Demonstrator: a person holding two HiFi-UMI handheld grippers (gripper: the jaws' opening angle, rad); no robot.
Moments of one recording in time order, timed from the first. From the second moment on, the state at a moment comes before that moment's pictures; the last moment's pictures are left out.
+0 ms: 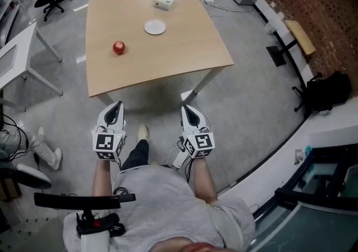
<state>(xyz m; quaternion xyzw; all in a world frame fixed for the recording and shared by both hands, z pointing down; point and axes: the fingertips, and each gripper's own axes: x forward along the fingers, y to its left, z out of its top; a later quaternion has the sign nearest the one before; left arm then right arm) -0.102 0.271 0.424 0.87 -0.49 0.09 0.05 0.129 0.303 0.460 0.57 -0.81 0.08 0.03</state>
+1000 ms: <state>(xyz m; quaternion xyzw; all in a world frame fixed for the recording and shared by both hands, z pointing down) -0.126 0.071 0.438 0.87 -0.47 0.09 0.06 0.097 0.099 0.458 0.58 -0.81 0.08 0.04</state>
